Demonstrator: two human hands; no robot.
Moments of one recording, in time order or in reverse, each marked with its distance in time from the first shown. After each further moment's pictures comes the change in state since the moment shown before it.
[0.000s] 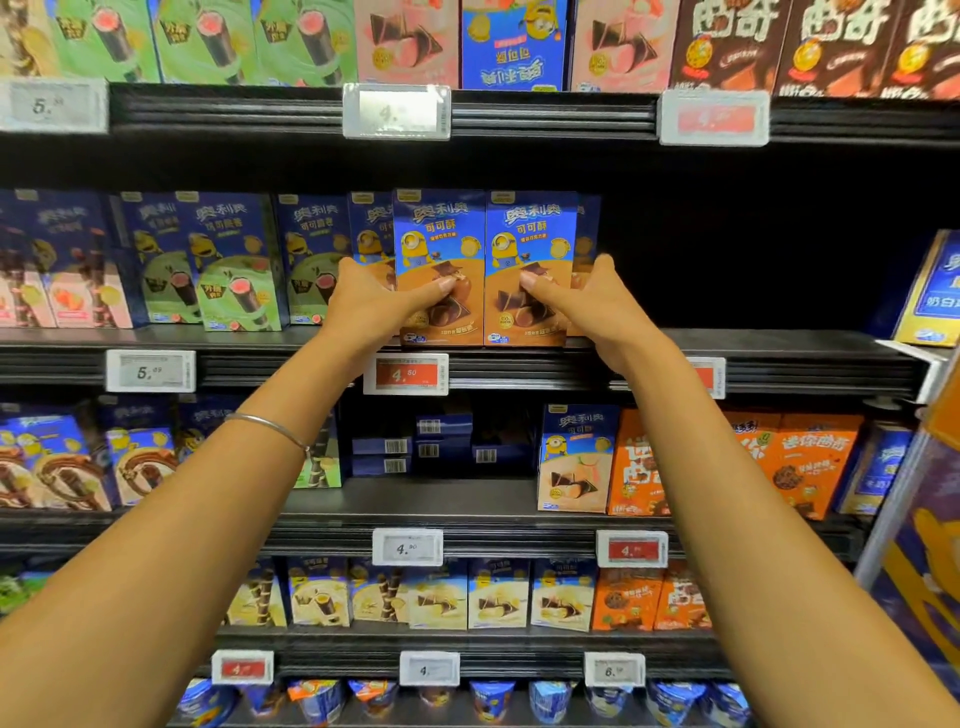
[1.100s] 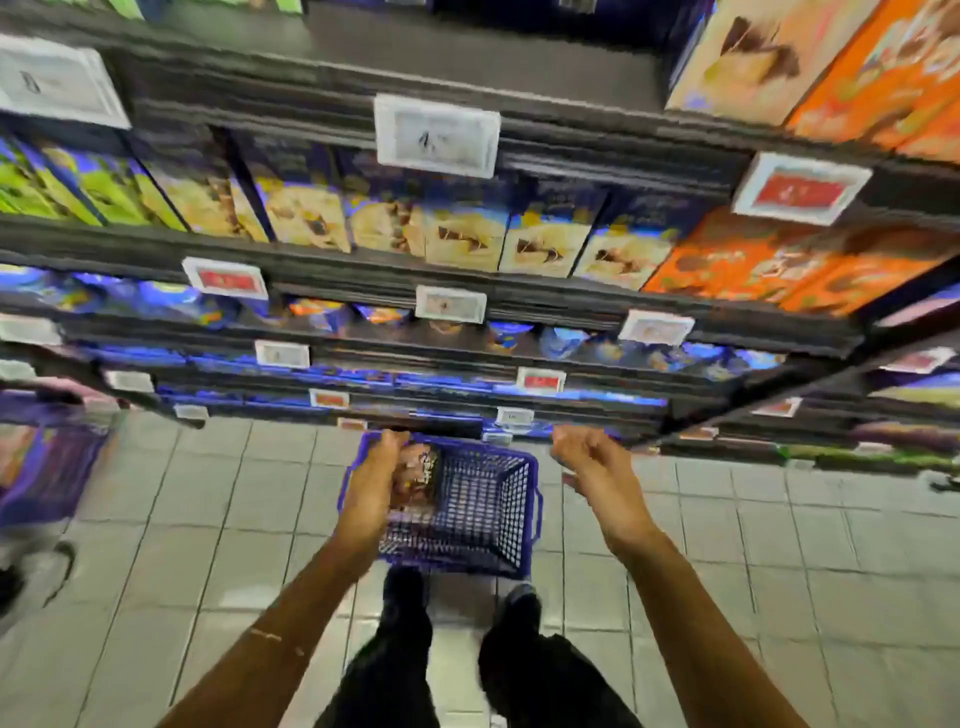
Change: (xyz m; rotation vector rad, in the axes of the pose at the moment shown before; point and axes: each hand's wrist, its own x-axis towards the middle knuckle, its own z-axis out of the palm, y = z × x) left_hand -0.401 -0.370 0.021 -0.331 -0.190 -1.089; right_hand -0.376 0.308 0.072 0.015 -0.173 0.903
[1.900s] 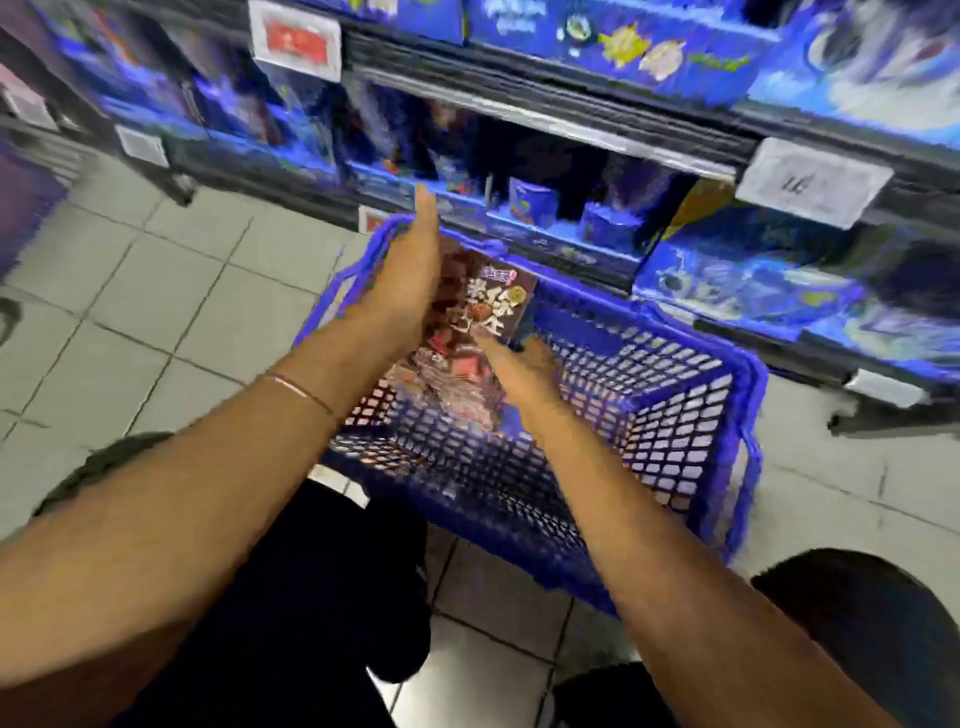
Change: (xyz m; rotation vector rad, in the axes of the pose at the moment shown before) left_hand 0.378 -0.330 -0.042 0.003 0.261 -0.034; right_hand 0.337 0.517 0.270 -0.284 -0.199 0.087
